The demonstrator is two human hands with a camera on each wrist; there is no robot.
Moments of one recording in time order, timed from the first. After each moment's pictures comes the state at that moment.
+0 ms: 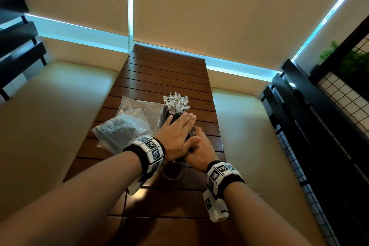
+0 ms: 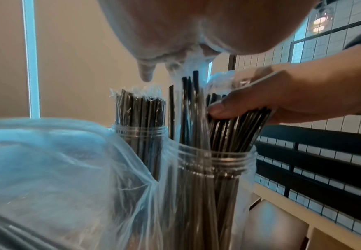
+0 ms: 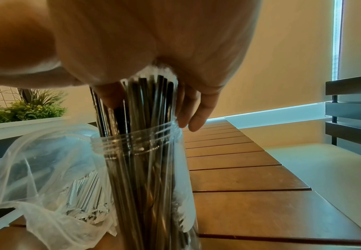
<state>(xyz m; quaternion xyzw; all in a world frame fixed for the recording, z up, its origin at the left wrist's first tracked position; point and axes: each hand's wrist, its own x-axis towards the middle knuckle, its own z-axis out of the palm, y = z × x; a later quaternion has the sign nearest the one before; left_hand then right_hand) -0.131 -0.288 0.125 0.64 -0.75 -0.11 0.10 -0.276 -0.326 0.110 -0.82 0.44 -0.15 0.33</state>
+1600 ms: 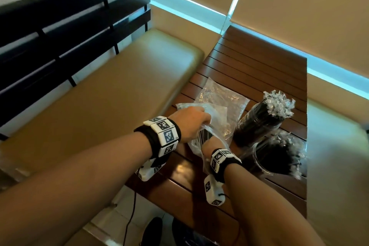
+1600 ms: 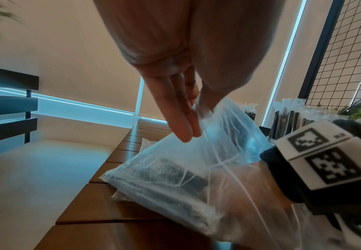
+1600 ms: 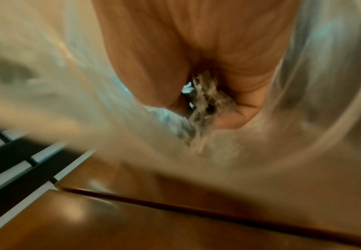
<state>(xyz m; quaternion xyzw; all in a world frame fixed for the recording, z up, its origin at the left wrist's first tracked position) 0.015 -0.160 0.116 0.75 -0.62 -0.15 0.16 -0.090 -0.243 0.054 -0.81 0.47 0.25 0.25</state>
